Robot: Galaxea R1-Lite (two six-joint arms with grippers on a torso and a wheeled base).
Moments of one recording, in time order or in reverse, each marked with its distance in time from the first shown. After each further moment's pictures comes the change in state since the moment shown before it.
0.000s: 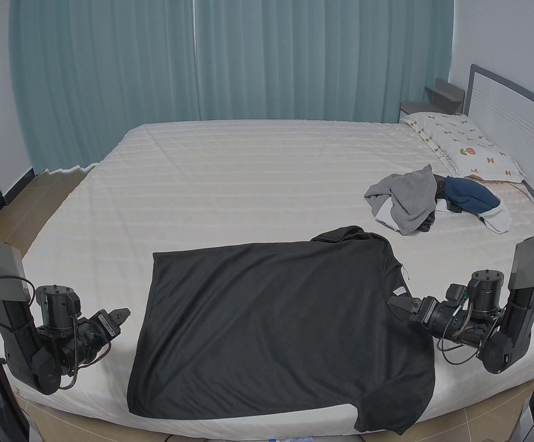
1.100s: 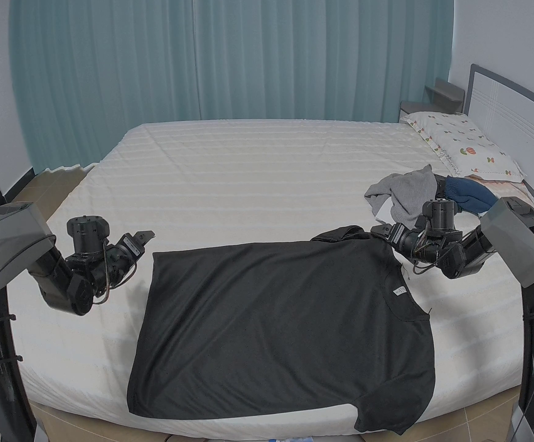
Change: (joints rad) left arm -0.006 0.183 -0.808 0.390 -0.127 -0.118; right arm -0.054 0.276 -1.089 0.794 -0.106 -0.064
